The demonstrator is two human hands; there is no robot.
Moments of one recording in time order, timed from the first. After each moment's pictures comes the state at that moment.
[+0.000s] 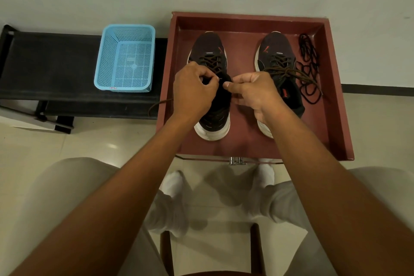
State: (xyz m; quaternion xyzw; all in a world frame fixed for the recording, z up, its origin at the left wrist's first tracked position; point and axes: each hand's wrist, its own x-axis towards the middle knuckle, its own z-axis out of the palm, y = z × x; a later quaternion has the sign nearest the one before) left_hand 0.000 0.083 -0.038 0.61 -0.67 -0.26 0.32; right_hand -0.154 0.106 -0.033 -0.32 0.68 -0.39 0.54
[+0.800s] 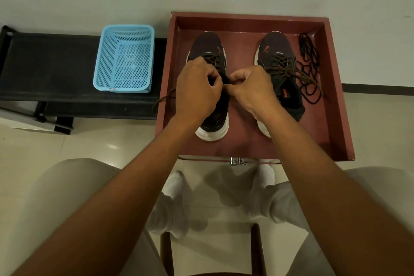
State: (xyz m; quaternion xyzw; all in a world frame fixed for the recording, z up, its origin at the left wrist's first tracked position) left_hand -0.009 0.084 -0.036 0.59 -0.73 -0.17 0.30; right_hand -0.151 0.106 -0.027 -0.47 0.71 -0.33 0.41
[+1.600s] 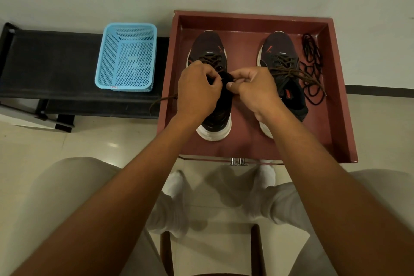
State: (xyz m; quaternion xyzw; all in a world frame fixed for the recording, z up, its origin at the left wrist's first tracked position) left_hand -0.006 0.081 -0.039 0.62 -0.69 -0.24 0.30; right_hand -0.148 0.106 -0.028 -0.42 0.70 -0.36 0.45
